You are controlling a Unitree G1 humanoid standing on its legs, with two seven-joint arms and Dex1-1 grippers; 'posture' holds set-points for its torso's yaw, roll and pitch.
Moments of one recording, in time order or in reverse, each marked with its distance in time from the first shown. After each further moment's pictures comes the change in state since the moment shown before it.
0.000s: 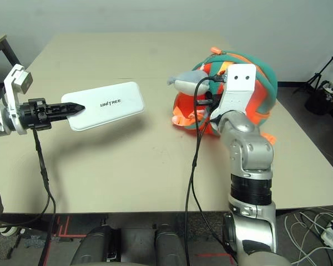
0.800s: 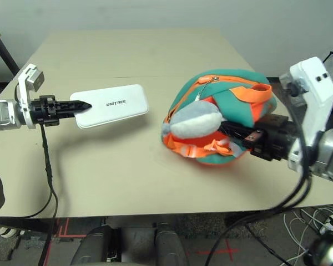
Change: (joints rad) left arm -0.109 0.015 -0.158 0.201 0.202 -0.090 -0.226; right arm 0.448 -0.739 -0.495 -0.222 1.366 0.297 -0.078
